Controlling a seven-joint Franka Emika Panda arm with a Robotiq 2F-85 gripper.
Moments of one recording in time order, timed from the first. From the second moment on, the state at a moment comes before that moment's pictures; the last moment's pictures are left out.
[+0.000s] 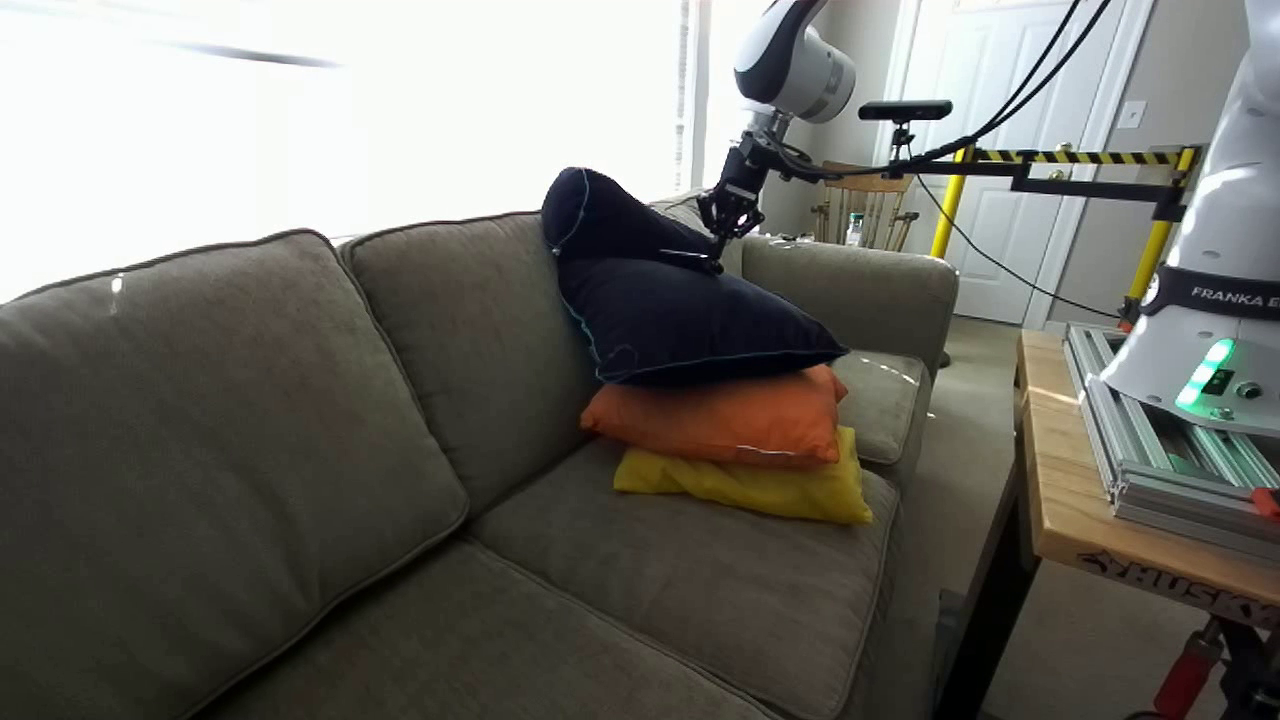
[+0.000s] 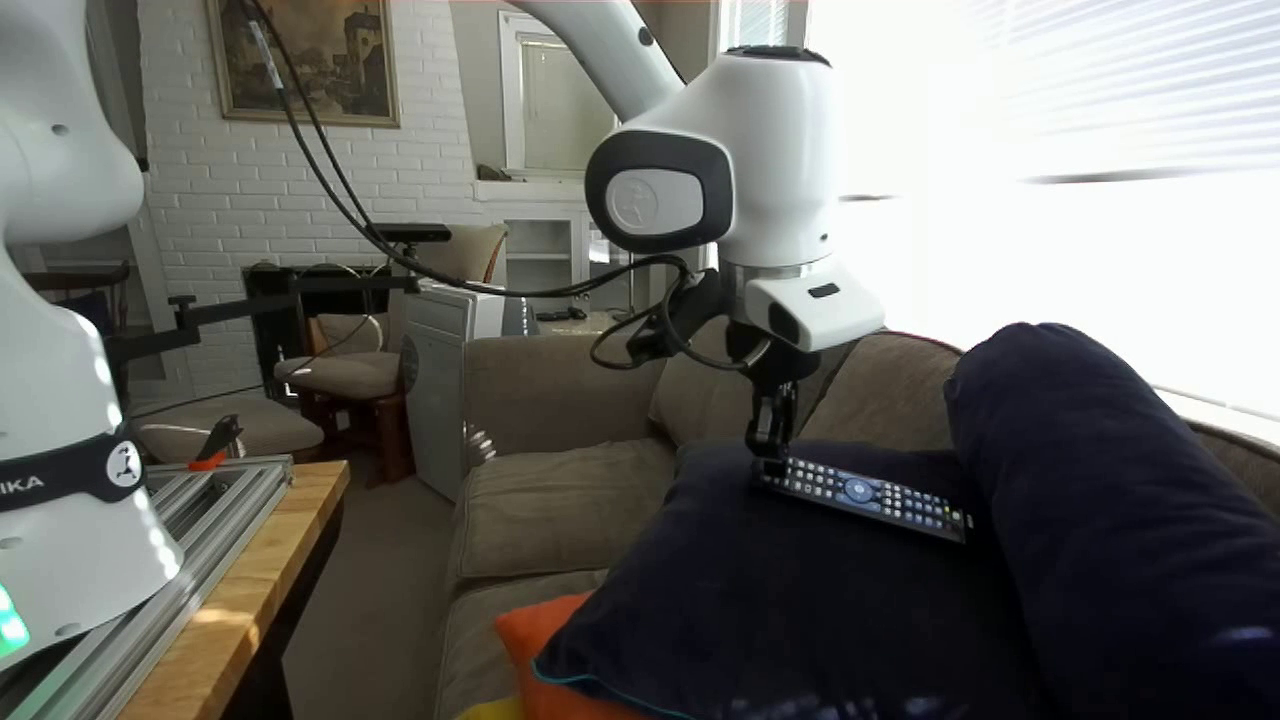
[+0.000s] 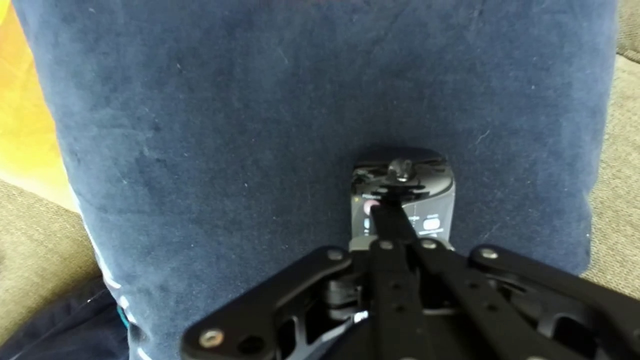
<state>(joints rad) -0.16 0.36 0.01 -2.14 0.49 2.65 0.12</state>
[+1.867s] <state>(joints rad) -0.16 0.36 0.01 -2.16 0.49 2.65 0.12</state>
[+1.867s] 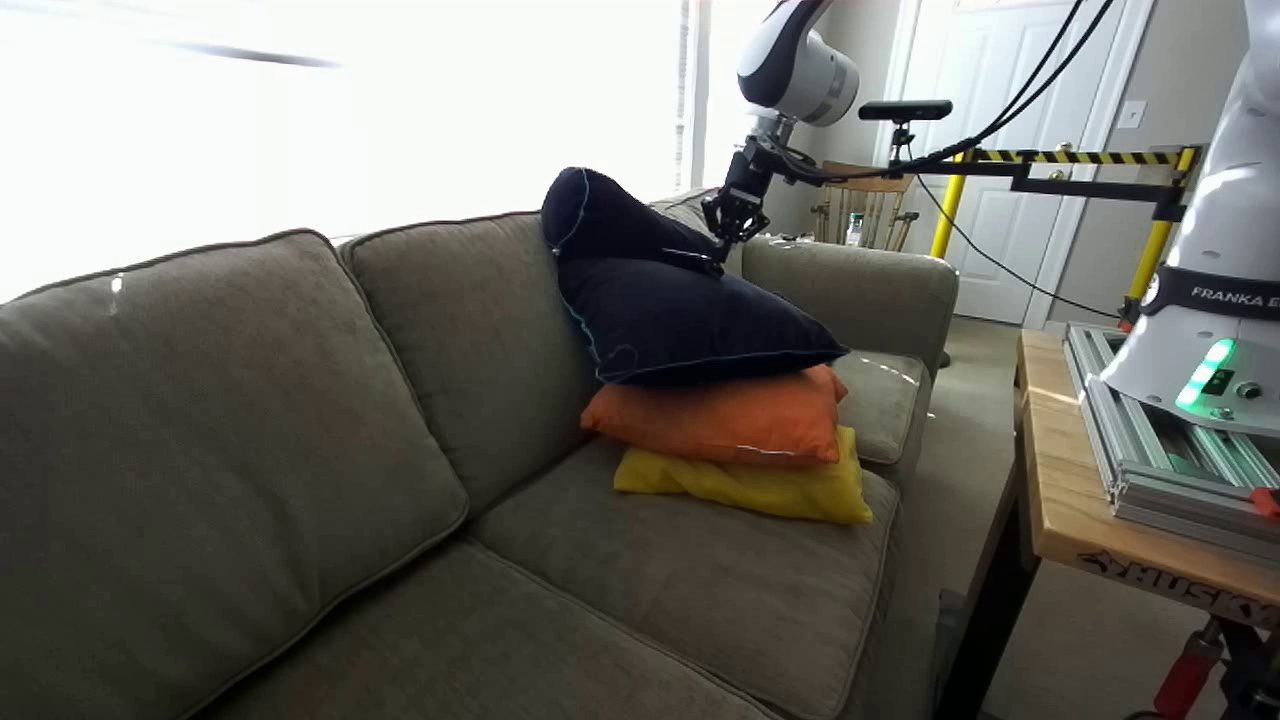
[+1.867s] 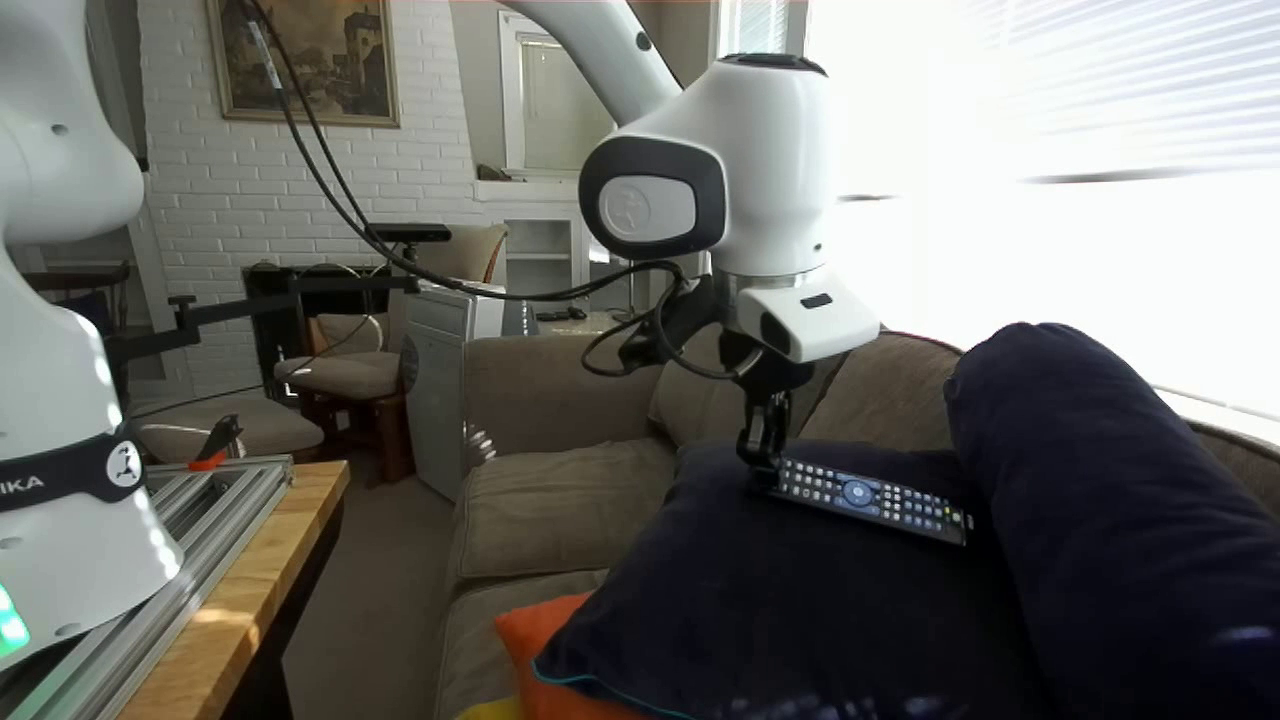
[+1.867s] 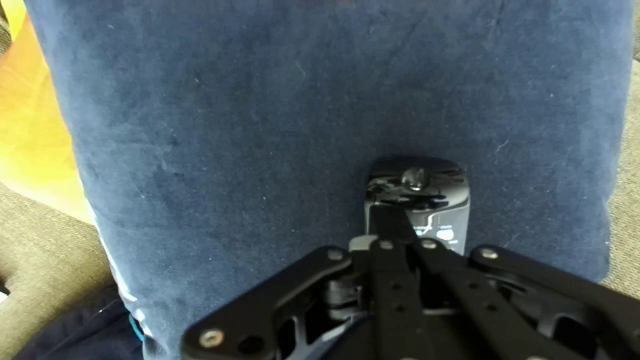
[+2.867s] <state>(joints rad) -0.17 0.39 0.02 -2.16 0.54 2.67 0.12</state>
